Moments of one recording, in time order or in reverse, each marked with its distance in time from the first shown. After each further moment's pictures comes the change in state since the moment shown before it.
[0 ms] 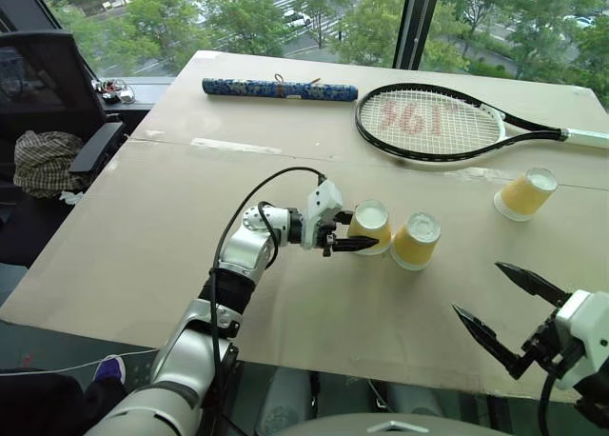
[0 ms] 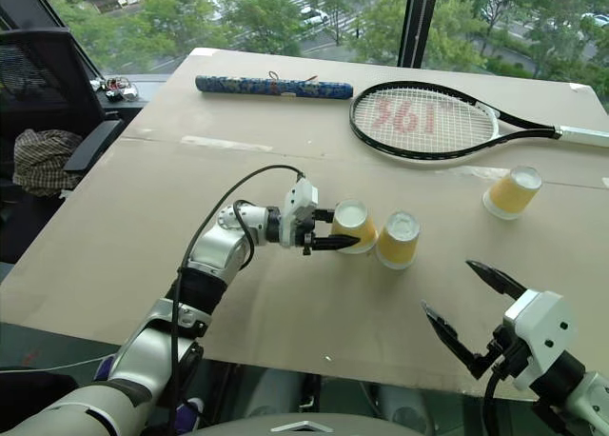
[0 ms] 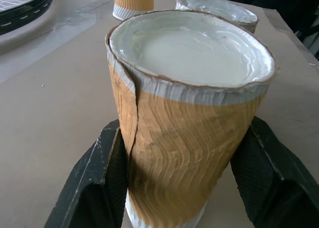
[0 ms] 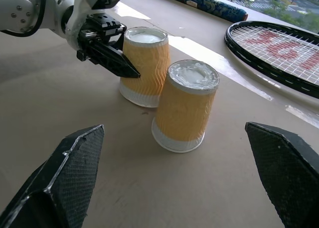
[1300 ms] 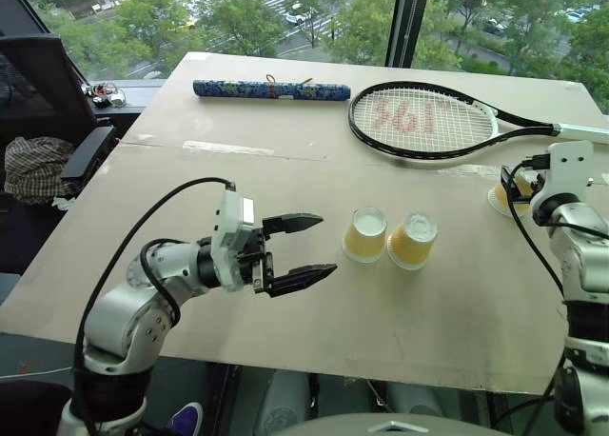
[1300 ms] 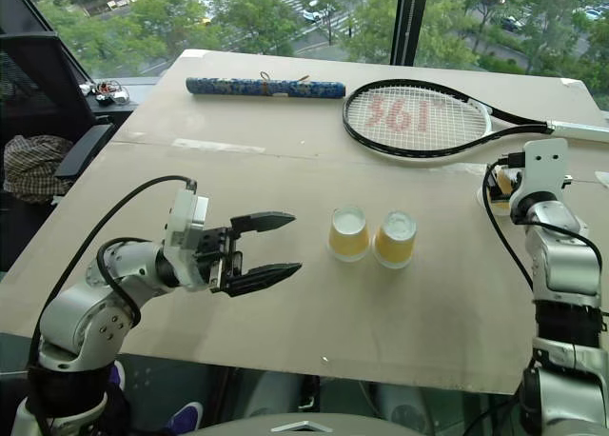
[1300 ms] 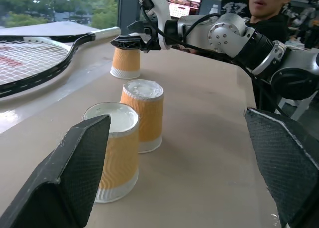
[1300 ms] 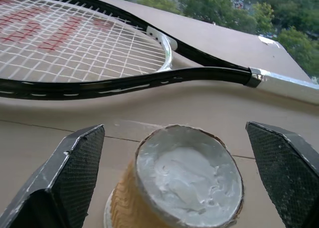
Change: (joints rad) left arm 0.532 0.310 0.364 -0.941 -0.478 0.404 0.210; right arm -1.198 -0.011 0.141 1.010 -0.322 0.359 -0.582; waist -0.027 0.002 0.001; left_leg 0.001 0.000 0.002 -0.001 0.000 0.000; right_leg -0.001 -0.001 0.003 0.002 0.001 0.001
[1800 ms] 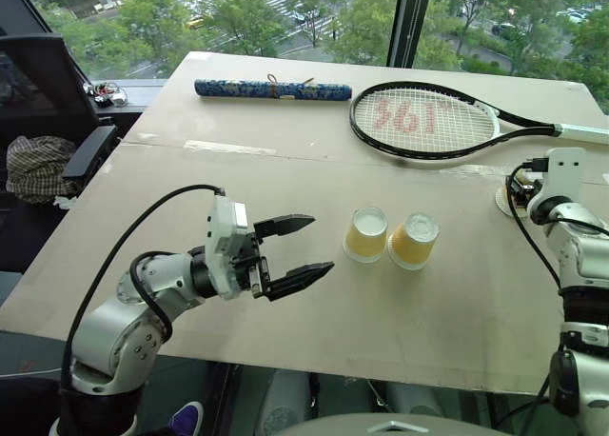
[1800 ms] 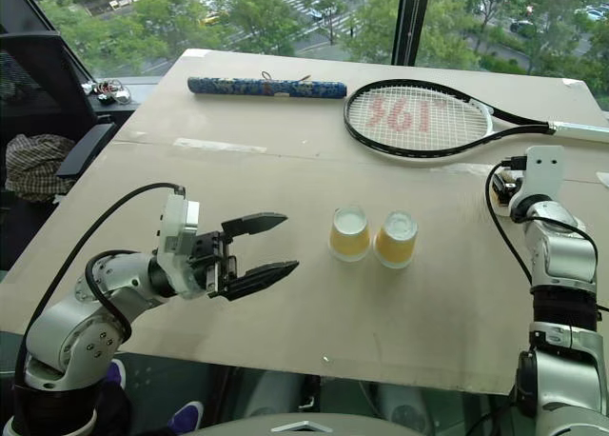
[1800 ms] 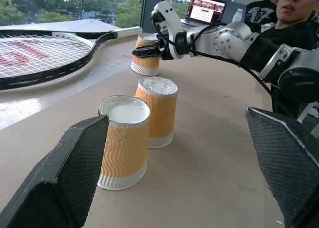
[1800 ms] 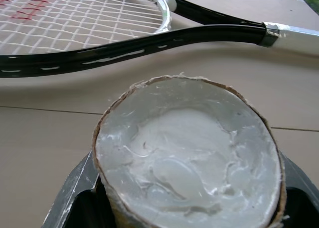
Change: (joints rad) left arm 0.060 0.008 0.026 -0.051 -0.019 -0.001 0.110; right arm -0.003 -0.029 -0.030 0.062 0.064 0.001 0.130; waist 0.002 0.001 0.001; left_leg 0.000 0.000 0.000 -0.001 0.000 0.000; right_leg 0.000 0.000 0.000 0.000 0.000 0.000
